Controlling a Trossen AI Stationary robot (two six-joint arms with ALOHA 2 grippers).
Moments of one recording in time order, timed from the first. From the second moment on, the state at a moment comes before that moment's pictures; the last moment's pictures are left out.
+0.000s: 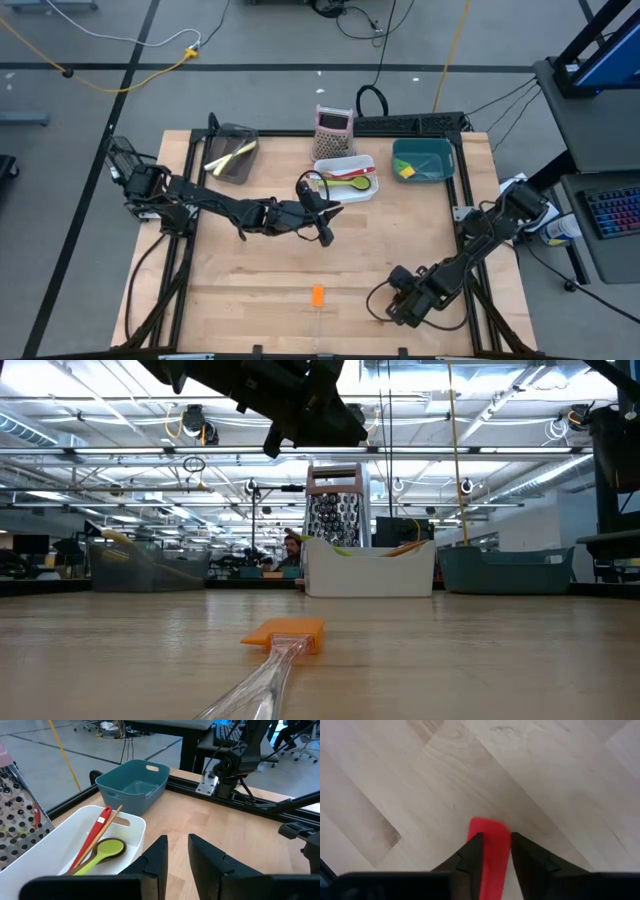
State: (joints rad) left arm -0.14 1.69 1.02 0.38 -0.50 -0.24; right arm 0.77 1.68 0.87 -0.47 0.10 1.56
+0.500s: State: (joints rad) left arm -0.14 1.69 1.02 0.37 -0.50 -0.24; right arm 0.77 1.69 0.87 -0.43 0.11 1.47
